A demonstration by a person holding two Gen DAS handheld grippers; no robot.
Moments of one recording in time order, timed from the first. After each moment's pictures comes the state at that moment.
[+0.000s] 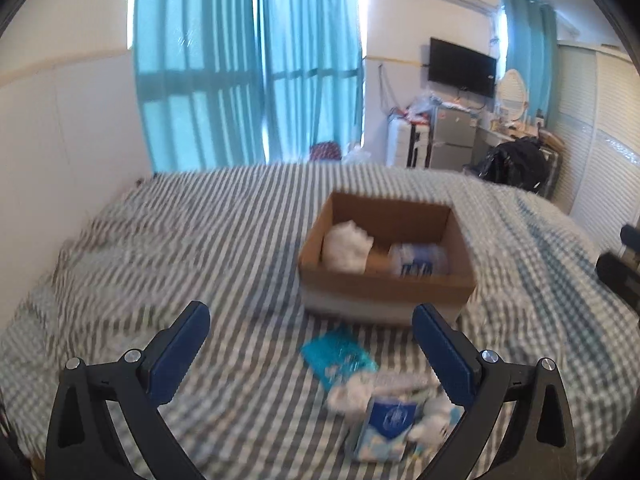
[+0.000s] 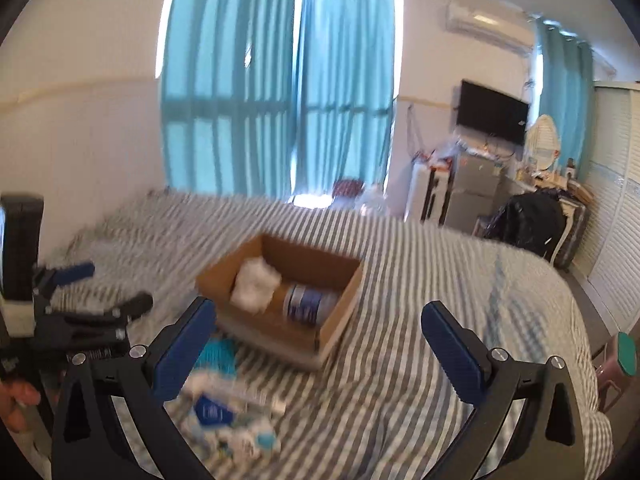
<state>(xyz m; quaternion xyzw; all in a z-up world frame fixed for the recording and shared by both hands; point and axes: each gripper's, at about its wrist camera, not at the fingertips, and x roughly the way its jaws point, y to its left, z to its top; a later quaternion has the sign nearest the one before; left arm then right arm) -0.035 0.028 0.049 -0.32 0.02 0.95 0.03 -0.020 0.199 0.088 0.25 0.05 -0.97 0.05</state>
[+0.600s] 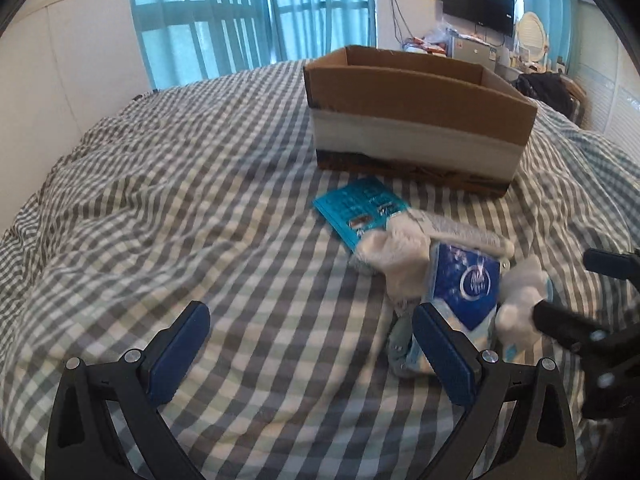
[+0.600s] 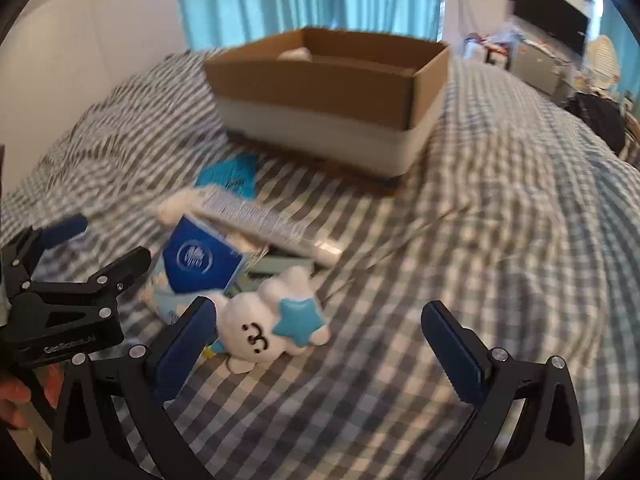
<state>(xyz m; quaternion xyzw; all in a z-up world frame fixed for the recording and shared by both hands) -0.015 0.024 -0.093 -0.41 0.05 0.91 0.00 -0.047 0.176 -0.102 0.45 0.04 -0.88 0.13</state>
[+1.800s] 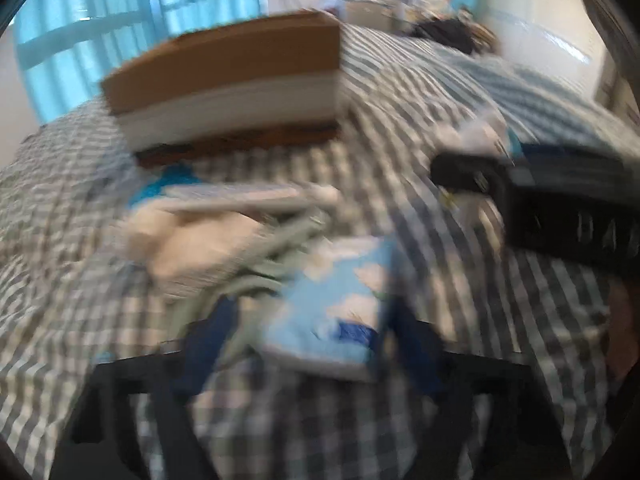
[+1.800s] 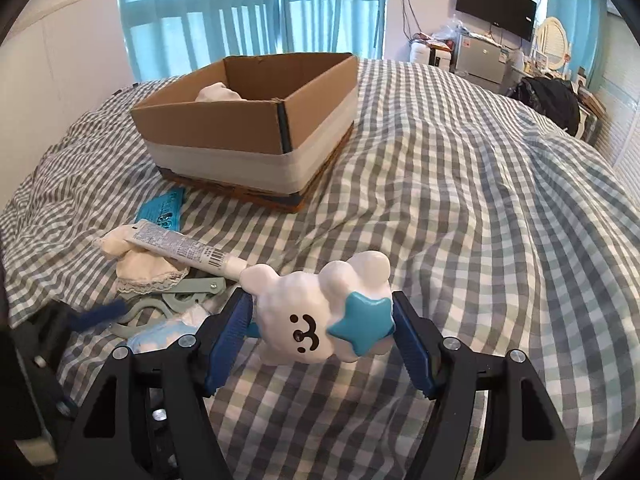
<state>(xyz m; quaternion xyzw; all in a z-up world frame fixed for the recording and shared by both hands) -0.005 0.137 -0.114 -0.45 0.11 0.87 0.18 -0.045 0.235 -0.084 0.43 0.01 -0.90 0.03</state>
